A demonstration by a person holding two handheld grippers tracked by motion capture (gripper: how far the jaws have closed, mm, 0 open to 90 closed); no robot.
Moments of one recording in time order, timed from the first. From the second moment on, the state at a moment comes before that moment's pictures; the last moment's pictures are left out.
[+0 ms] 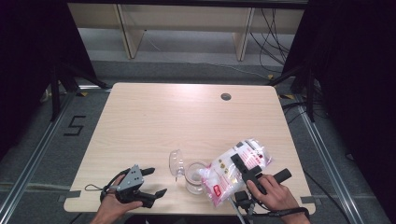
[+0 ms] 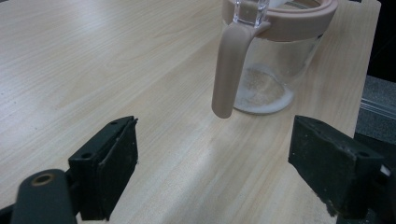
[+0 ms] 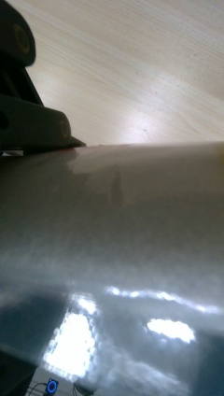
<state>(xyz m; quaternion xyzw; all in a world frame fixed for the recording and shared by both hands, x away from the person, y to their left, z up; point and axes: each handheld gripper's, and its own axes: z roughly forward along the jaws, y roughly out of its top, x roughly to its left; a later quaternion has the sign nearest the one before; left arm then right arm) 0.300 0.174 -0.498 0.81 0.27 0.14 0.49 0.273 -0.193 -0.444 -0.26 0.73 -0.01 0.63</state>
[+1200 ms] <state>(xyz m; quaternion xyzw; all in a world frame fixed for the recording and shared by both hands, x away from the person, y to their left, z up) 0.301 0.174 -0.497 0.82 0.26 0.14 0.49 0.274 -0.192 -0.441 -0.28 0.72 -0.02 0.64</state>
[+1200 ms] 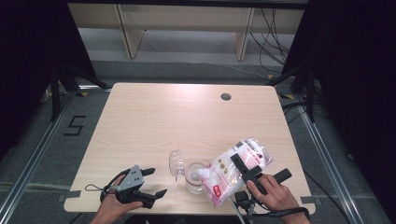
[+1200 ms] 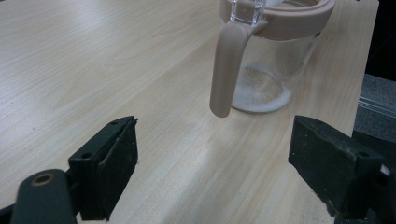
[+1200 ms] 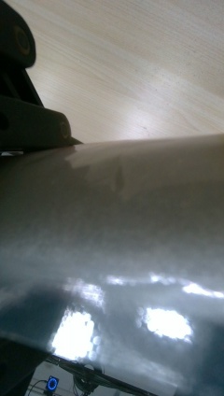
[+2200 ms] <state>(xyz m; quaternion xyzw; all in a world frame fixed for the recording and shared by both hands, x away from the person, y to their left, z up) 0.299 0.174 -0.498 0.81 0.27 0.14 0.50 0.282 -0.179 -0.428 -0.41 0.68 -0.05 0.60</state>
